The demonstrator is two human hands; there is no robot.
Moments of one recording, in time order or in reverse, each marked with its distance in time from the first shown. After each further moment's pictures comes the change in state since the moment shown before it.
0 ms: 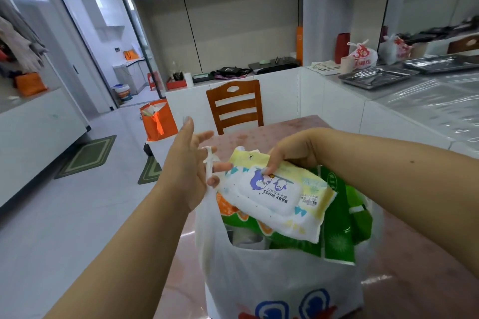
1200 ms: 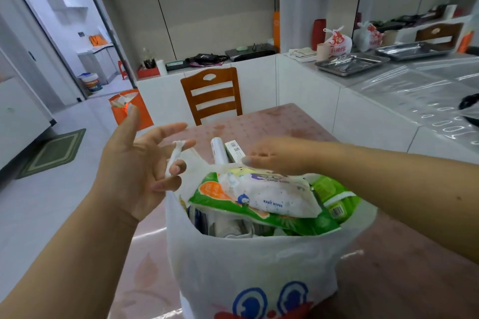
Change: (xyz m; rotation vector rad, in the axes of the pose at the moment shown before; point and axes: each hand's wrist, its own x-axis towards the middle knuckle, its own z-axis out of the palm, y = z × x) left_hand 0.000 -0.003 -0.018 -0.117 -0.181 -0.005; right_hand -0.018 0.034 0.020 -0.720 0.586 -0.279
